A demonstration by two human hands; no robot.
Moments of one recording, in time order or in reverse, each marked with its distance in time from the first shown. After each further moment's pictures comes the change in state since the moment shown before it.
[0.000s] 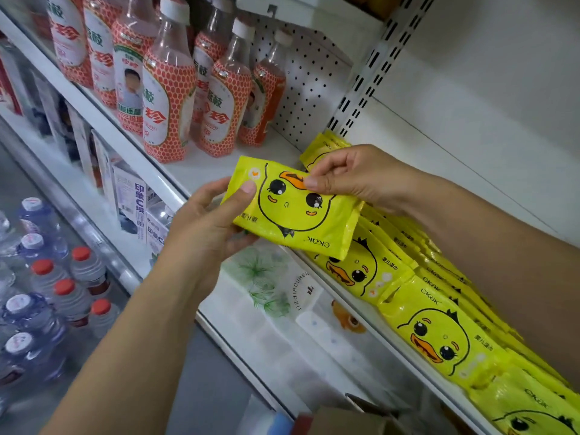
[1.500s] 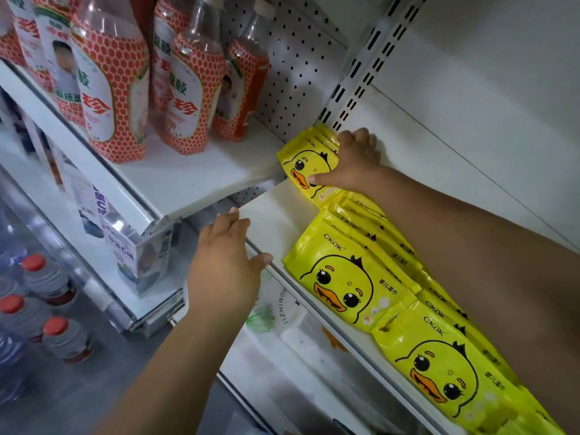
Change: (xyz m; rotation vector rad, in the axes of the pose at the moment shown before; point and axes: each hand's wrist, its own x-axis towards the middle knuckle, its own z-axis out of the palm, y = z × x) left_hand 0.043 -0.073 0.025 1.357 0.106 0.271; right_hand 0.133 0.108 -0.054 -0.933 0.391 0.242
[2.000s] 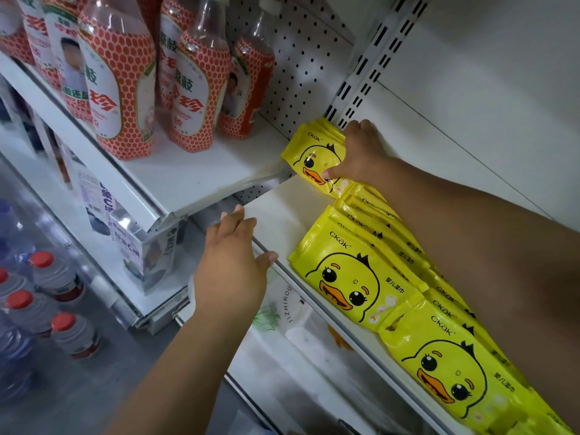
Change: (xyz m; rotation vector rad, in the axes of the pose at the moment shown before) left_hand -0.005 0.002 0.001 -0.010 -0.018 -0.023; right_hand 0.014 0.002 -0.005 -0.047 0.042 -0.093
